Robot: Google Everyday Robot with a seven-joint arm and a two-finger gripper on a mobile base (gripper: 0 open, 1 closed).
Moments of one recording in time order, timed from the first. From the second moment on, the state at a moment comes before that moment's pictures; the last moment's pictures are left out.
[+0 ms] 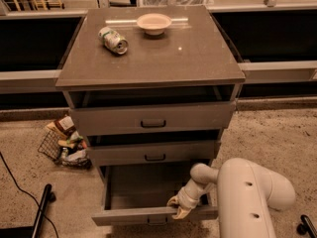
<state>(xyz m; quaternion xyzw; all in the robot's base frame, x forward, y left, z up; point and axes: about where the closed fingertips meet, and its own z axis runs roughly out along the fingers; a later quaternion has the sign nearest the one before) 0.475 -0.076 0.174 -0.78 0.53 0.32 0.11</state>
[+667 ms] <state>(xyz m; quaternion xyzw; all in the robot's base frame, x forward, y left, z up) 0.475 -0.078 0.174 -0.78 0.53 0.32 0.11</state>
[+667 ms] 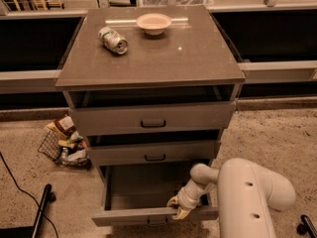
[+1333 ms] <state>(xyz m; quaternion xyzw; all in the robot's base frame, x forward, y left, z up) 0.475 -0.078 0.174 -0.78 0.53 0.32 0.11</state>
